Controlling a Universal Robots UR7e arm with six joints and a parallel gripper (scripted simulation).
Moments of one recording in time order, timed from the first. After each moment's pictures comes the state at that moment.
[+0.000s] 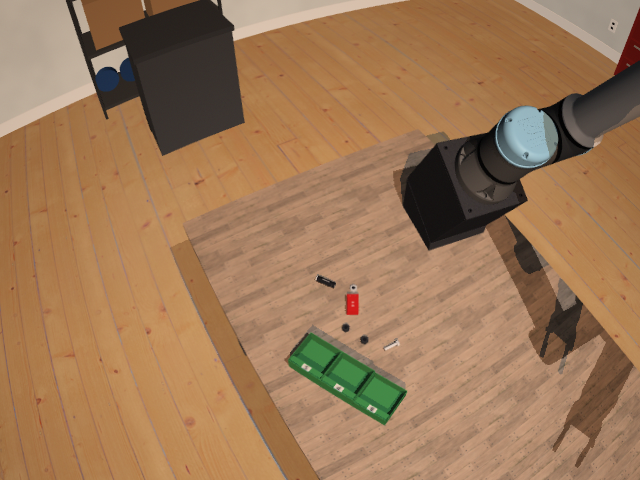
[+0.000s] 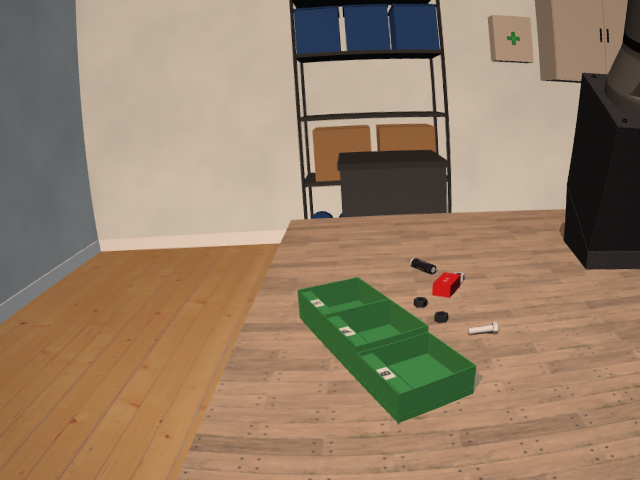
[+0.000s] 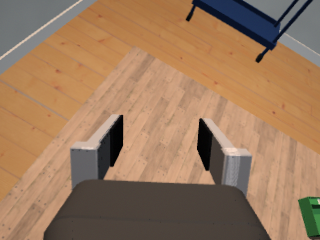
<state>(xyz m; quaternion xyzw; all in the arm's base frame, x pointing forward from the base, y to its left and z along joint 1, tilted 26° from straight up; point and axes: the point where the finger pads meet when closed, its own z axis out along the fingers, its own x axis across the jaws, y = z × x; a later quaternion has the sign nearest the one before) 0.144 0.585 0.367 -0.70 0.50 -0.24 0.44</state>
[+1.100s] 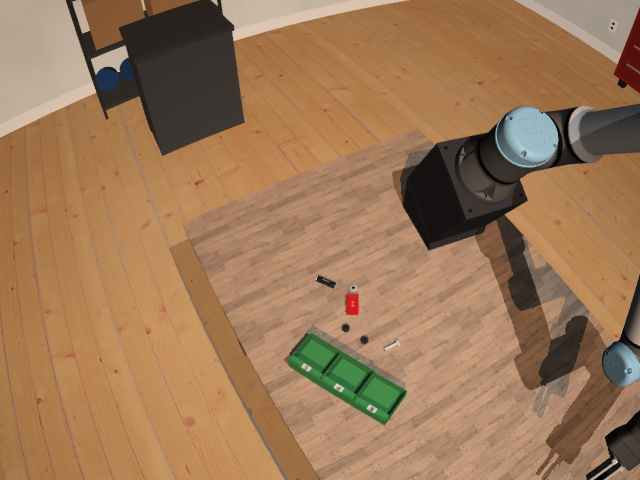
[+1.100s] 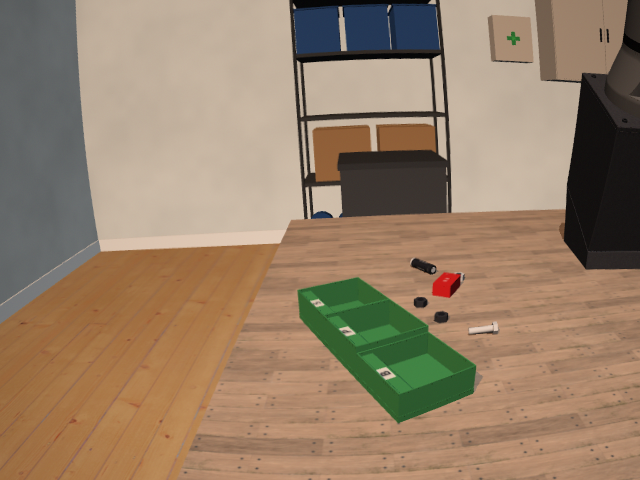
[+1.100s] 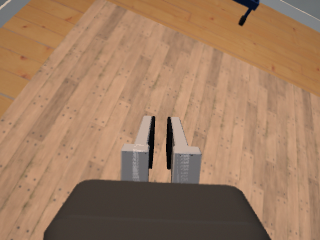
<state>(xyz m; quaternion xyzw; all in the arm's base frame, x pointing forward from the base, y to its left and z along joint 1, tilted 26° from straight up) 0.200 0.611 0.241 -0.68 0.57 -0.23 0.41</state>
